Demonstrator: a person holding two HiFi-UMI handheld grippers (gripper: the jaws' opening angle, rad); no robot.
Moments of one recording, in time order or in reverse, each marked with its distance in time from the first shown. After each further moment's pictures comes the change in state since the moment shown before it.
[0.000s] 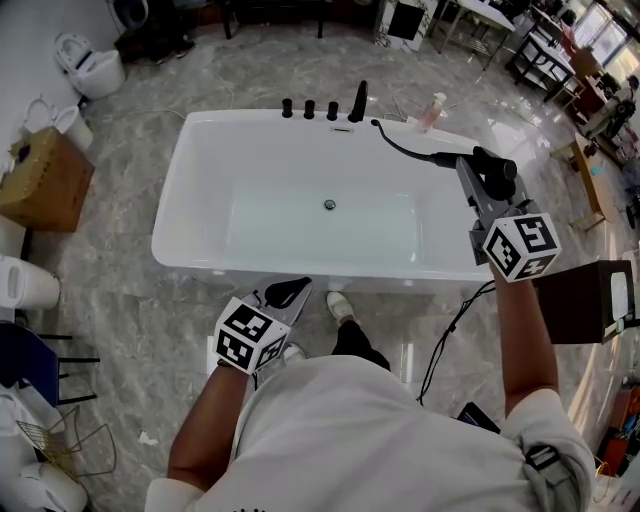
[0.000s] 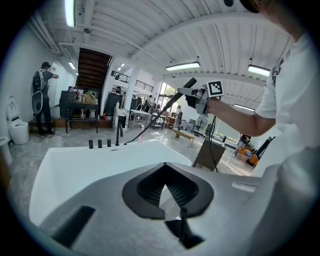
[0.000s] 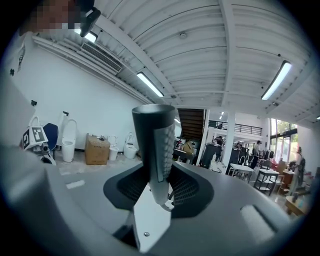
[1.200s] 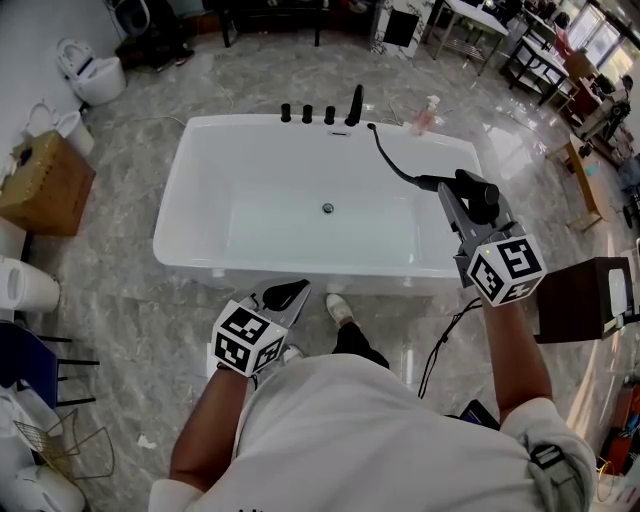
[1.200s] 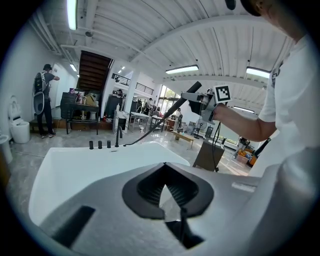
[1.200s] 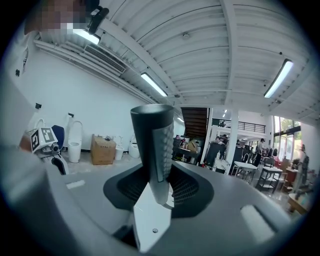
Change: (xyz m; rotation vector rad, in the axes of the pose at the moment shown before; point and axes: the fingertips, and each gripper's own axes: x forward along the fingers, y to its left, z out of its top) left arm -0.019 -0.028 -0.013 -0.001 -0.035 0.001; right arm -0.051 0.056 -0.011 0.009 0.010 0.041
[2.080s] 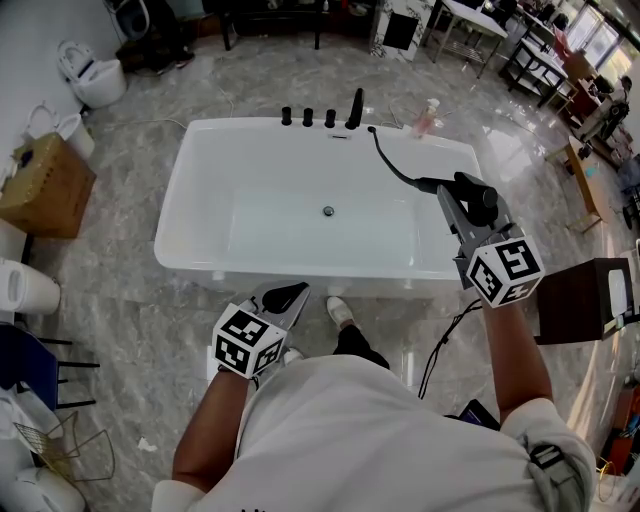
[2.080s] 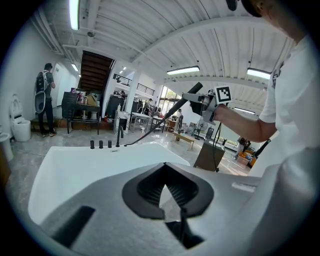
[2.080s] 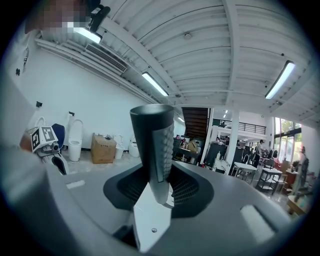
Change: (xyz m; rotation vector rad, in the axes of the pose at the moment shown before) left arm -0.007 0.006 0.000 -0.012 -0.009 0.005; right arm 0.004 0.005 0.005 -0.015 0.006 0.002
